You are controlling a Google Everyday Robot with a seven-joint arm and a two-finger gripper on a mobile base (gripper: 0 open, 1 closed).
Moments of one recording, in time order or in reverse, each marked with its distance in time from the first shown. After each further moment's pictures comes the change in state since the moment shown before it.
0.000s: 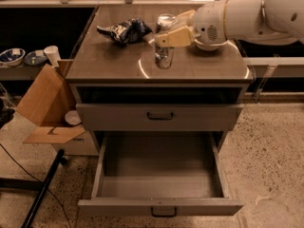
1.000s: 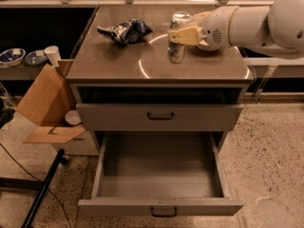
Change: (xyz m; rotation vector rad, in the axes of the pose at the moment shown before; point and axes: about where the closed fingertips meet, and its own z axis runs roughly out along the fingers) arm 0.020 -0.045 -0.023 0.278 -0.006 0.069
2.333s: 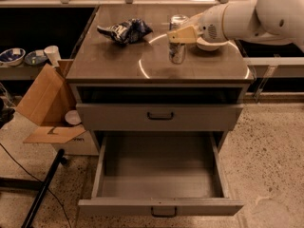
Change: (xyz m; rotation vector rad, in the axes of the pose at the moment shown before) arm 0.022 -0.028 0.028 -0.031 0.112 0.028
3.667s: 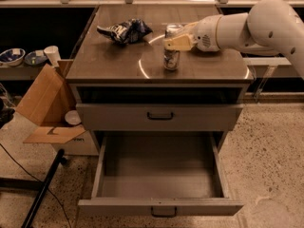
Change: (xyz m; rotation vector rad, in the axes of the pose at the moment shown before) arm 0.020 0.000 0.024 -0.043 -0.046 -0.010
